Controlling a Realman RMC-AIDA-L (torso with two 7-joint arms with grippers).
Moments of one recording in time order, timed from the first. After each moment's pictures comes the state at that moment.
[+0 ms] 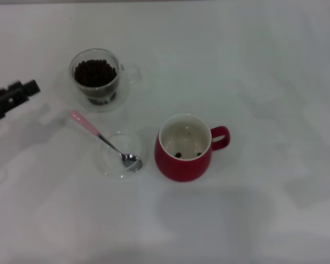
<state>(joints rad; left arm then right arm) -0.16 -2.07 0.91 0.83 1.57 1.38 -1.79 0.16 1.99 -0.98 -0.14 -0.54 -1.79 0.62</state>
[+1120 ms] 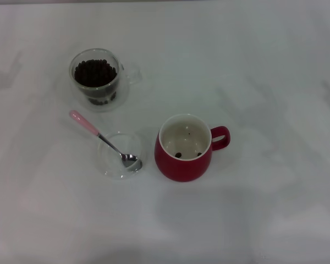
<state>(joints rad) -0.39 -2.07 0.49 0.53 1.36 1.27 -0.86 0.16 2.01 -1.07 -0.12 -0.54 -1.85 0.46</state>
